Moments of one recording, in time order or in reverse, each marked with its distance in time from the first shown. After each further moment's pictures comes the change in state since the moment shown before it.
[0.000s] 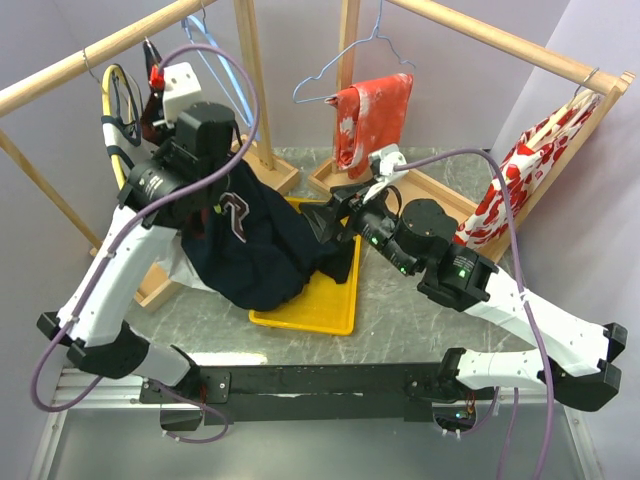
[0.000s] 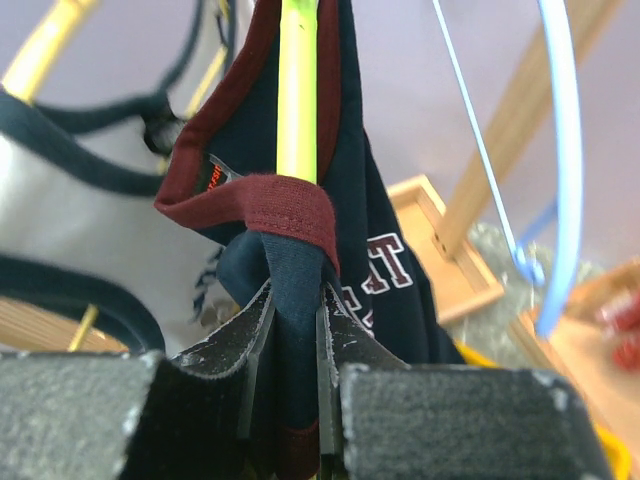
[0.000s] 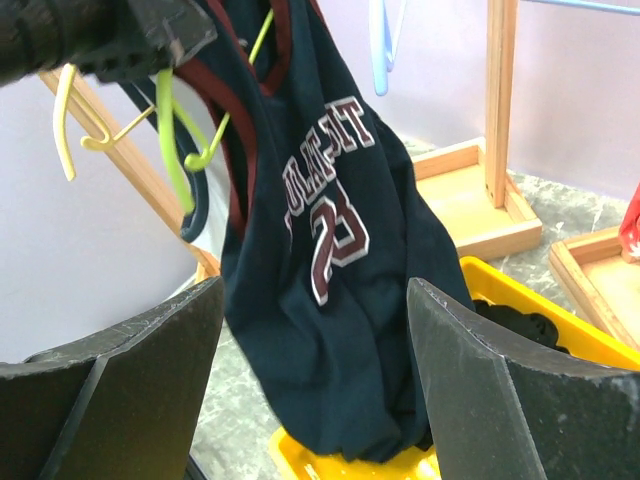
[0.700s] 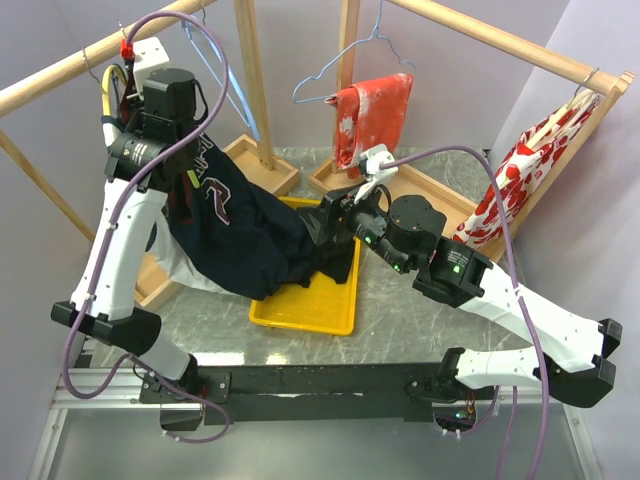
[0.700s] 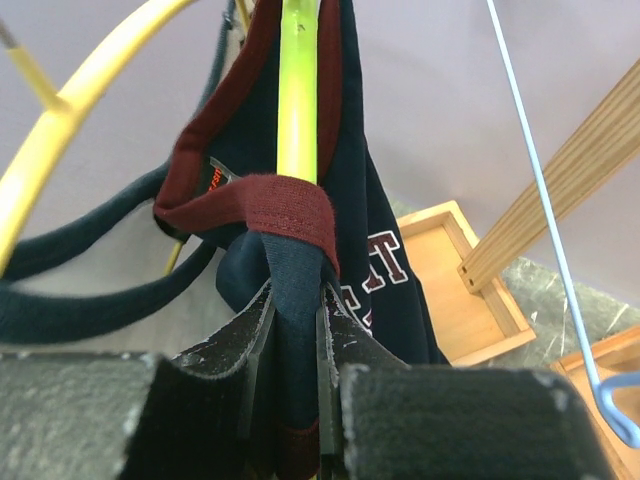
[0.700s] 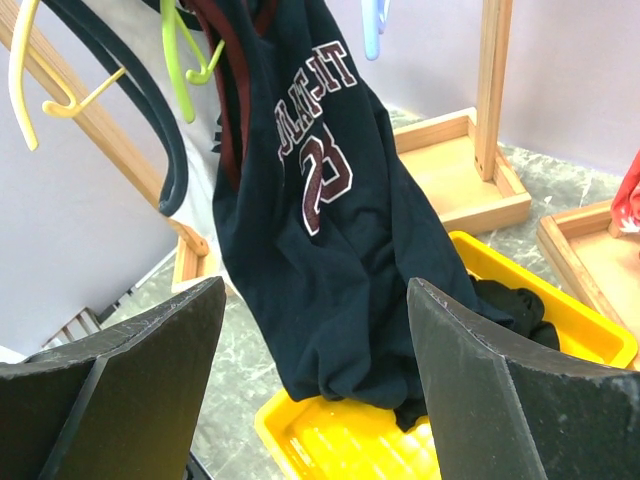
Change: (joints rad) left arm 0.311 0.118 0.114 0.064 0.248 0.089; right arm 0.000 0.037 0.040 -0.082 0.004 -0.007
